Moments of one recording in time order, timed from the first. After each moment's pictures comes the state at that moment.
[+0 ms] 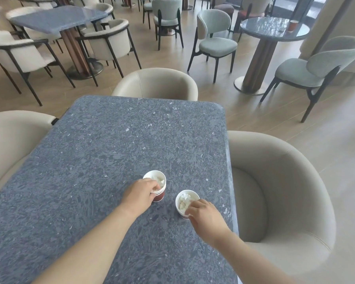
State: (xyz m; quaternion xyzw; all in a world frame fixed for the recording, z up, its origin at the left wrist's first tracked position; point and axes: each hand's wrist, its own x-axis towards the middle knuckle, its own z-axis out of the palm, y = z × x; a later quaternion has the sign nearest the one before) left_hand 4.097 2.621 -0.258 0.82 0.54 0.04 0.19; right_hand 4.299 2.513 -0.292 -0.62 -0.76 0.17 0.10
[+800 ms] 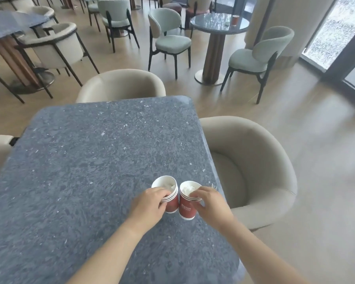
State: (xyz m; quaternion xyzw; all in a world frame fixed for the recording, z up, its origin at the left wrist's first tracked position) left_hand 4.096 2.558 -0.245 0.89 0.39 0.09 0.23; right_hand 4.276 2.460 -0.248 -0.76 -0.57 0.21 0.23
